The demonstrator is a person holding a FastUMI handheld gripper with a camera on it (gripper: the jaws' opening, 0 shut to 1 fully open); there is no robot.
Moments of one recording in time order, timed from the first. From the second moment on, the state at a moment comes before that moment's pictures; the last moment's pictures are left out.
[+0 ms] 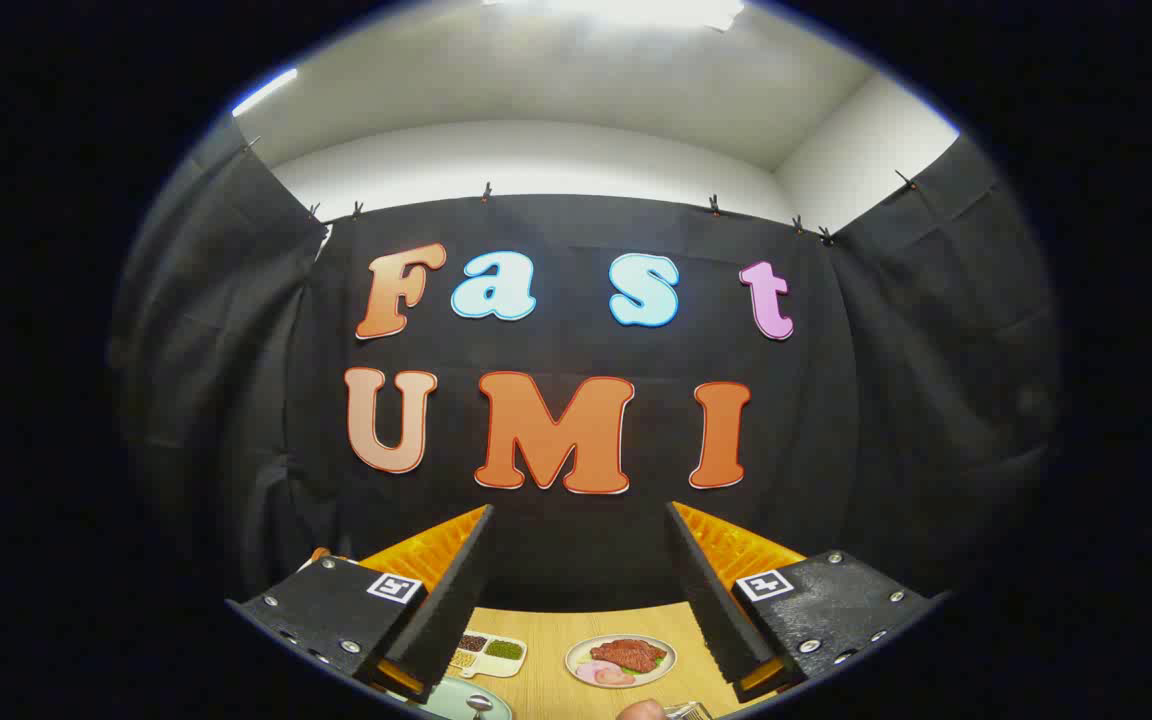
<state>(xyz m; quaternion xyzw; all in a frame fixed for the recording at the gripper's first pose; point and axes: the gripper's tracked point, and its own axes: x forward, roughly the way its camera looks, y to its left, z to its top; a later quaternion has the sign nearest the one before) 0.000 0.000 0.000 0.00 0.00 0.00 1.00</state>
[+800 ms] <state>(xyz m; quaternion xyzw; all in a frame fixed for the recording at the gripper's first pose) 0.000 0.042 0.020 0.02 -0.02 0.07 1.00</state>
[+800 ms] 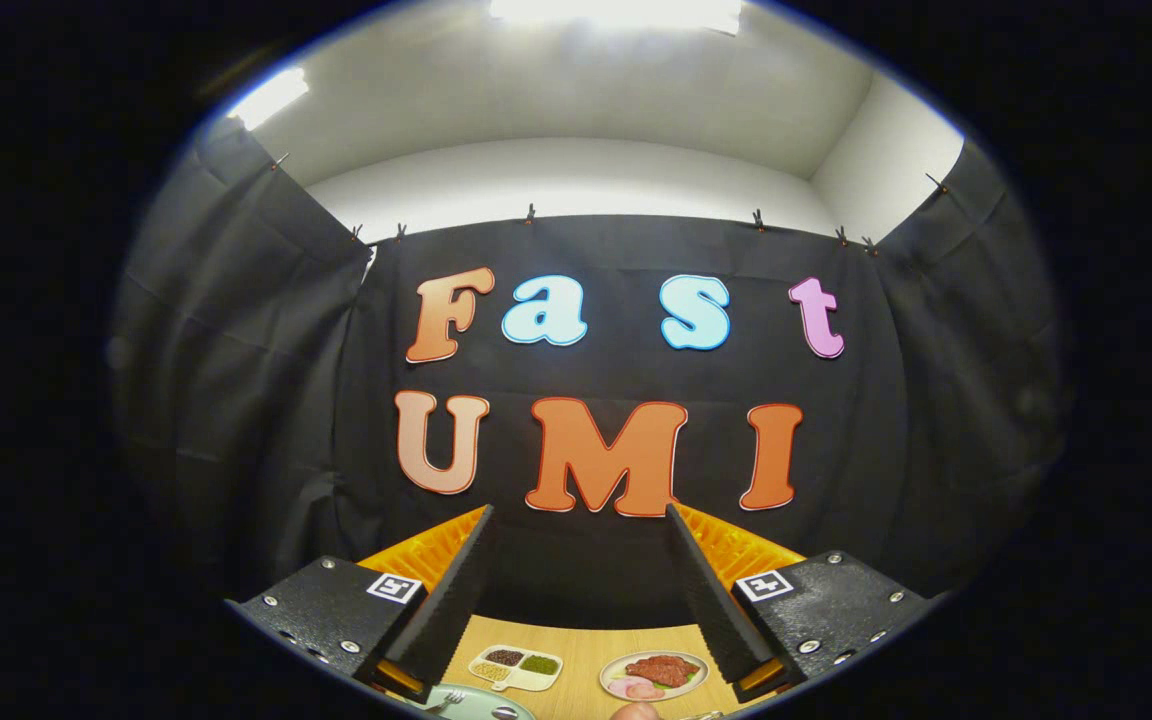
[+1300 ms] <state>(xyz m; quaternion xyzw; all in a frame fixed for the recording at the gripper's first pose) -0.006 0.103 -0.088 0.03 0.16 0.13 0.98</state>
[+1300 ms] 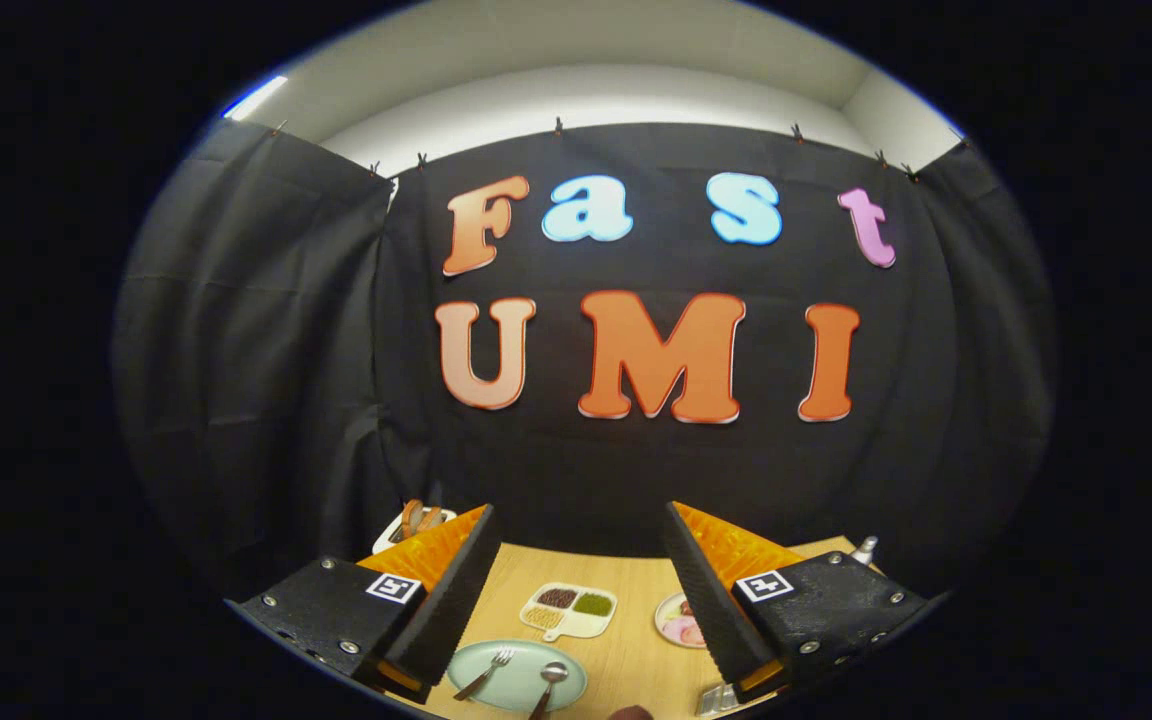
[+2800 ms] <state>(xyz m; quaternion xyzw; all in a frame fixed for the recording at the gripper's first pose) -0.098 0.160 -0.431 -0.04 0.72 0.14 0.68</state>
